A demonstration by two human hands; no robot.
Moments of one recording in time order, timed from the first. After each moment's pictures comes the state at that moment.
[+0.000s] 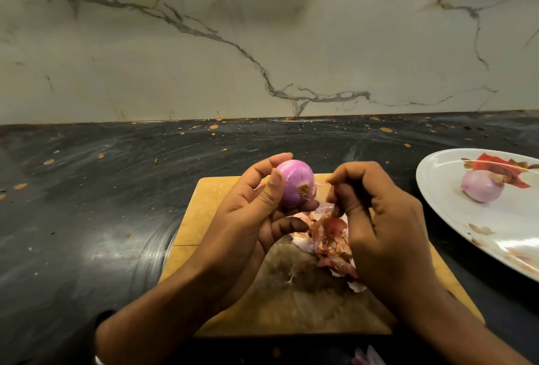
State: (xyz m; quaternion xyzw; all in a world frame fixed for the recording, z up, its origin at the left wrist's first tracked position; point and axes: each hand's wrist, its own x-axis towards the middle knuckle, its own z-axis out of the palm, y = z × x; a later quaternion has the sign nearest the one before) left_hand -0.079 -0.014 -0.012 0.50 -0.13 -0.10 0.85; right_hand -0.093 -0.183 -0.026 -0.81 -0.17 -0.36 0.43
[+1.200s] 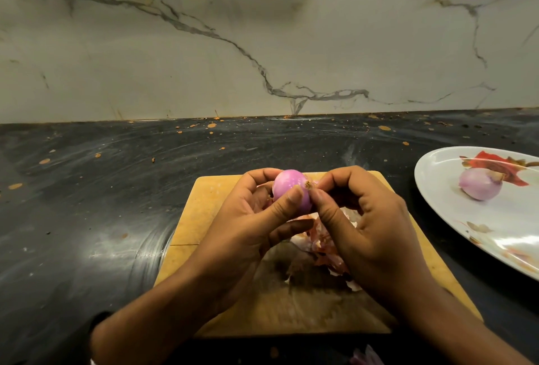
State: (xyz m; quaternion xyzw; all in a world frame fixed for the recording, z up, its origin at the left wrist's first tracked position) left_hand -0.082 -0.017 -0.014 0.54 -0.13 -0.09 0.83; right_hand -0.094 -0.180 -0.025 -0.81 -0.18 -0.31 0.46
